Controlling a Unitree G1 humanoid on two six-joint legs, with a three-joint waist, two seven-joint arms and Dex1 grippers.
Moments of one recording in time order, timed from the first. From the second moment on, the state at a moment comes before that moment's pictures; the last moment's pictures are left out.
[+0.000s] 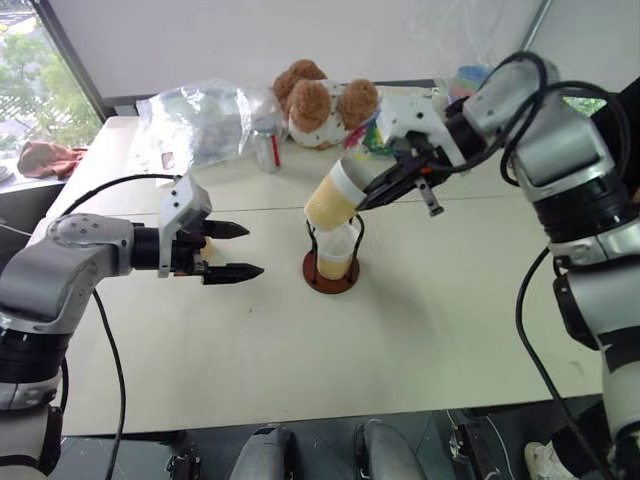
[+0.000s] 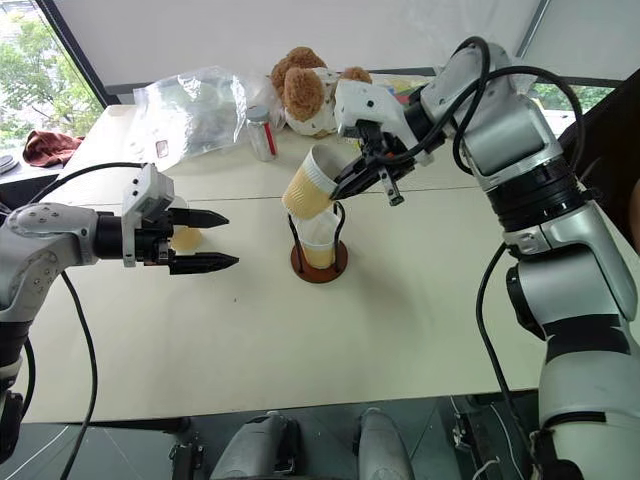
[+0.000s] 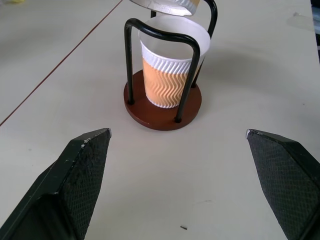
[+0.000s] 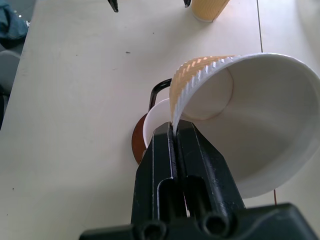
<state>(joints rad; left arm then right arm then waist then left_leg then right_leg) -0.55 0.92 0.02 -0.18 -0.58 0.76 -1.12 -1.35 -0.76 0.47 0.34 0.18 0.33 1.61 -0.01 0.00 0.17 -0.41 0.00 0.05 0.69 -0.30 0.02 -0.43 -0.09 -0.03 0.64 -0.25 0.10</state>
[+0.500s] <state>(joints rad) -0.57 0.89 0.01 -0.18 -0.58 0.76 -1.11 -1.43 -0.80 0.65 0.39 0.12 0.05 1.61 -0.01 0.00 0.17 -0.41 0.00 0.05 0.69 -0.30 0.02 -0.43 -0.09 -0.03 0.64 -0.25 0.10</state>
